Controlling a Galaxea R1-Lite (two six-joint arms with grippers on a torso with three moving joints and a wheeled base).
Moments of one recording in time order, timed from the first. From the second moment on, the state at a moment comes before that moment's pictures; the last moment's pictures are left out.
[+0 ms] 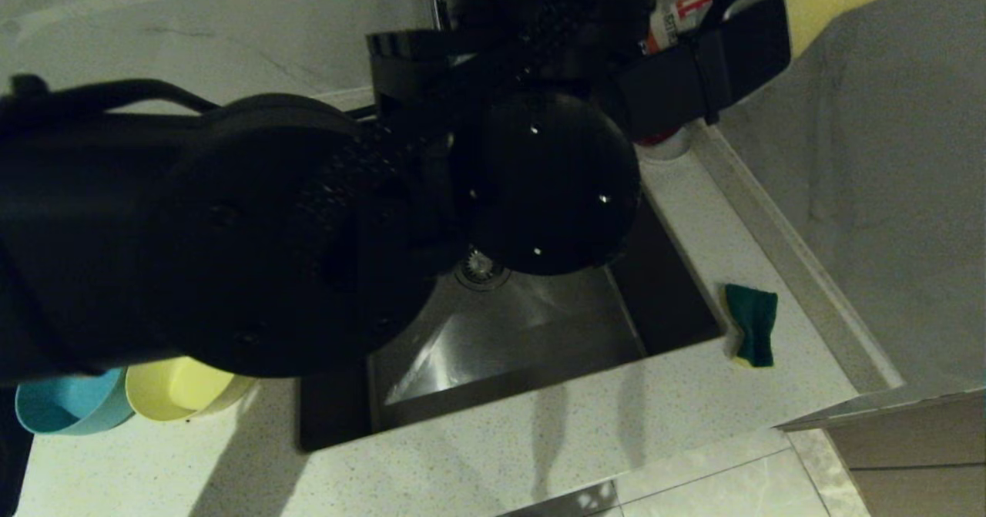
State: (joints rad) left arm -1.07 1.91 -1.76 -0.24 0.84 1.20; right arm 0.00 0.00 0.00 -0.01 0.00 0.00
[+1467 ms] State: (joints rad) left arm -1.12 2.24 -1.77 -0.39 0.88 1.31; right arm 0.00 0.00 0.00 0.00 0.00 0.00
